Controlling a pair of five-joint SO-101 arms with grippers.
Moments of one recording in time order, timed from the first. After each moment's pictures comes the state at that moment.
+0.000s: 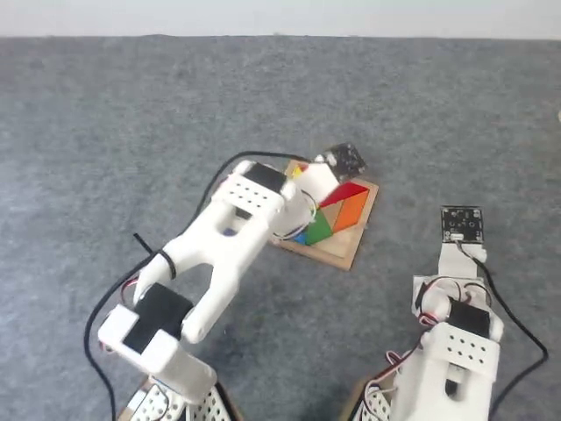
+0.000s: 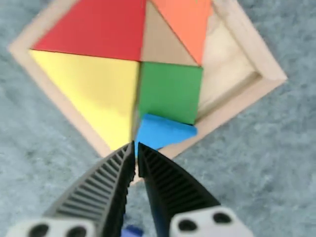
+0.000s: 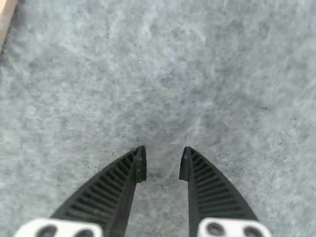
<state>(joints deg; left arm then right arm) 23.5 7.4 20.1 64.2 -27.0 16.0 -64.5 83.6 52.1 15.7</state>
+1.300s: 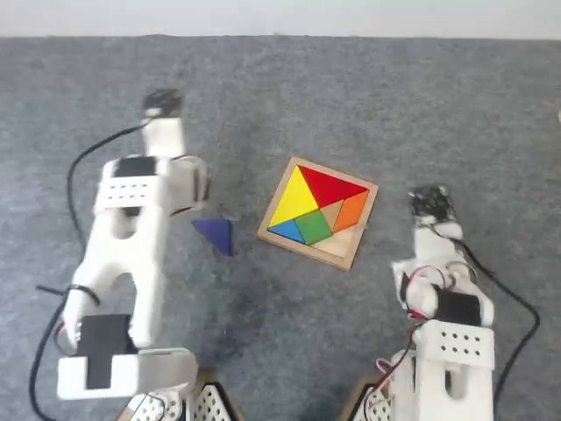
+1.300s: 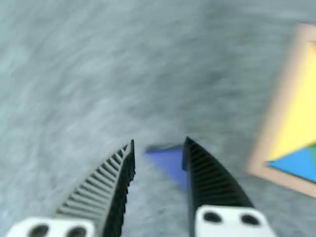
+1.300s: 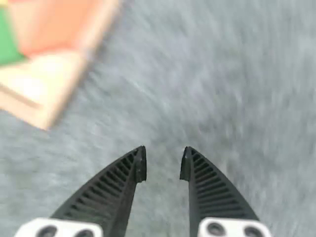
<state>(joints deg) -11.1 -4.7 29.2 61.4 3.7 1.3 -64.5 72.3 57.9 17.3</state>
